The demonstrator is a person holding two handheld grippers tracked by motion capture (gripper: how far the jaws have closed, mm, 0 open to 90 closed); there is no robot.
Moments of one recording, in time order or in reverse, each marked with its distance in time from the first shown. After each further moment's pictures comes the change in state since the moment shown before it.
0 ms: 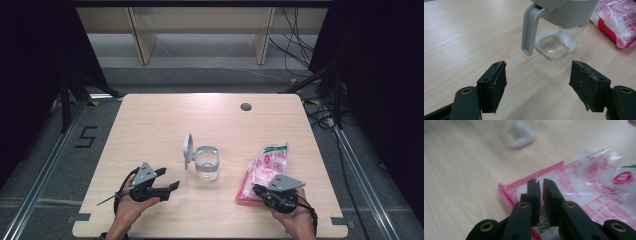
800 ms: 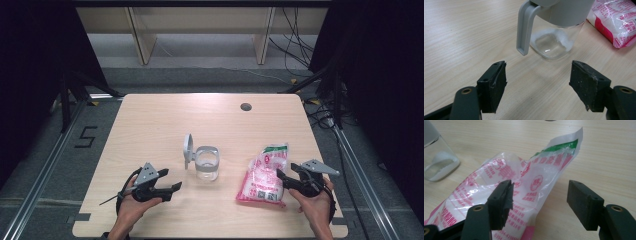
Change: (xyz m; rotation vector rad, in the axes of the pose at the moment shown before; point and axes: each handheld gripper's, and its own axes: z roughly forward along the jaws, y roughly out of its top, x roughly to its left) left arm -0.005 -0.001 0.004 0.006 -0.019 -0.035; right arm -0.070 -0.020 -0.009 -0.084 -0.243 0.385
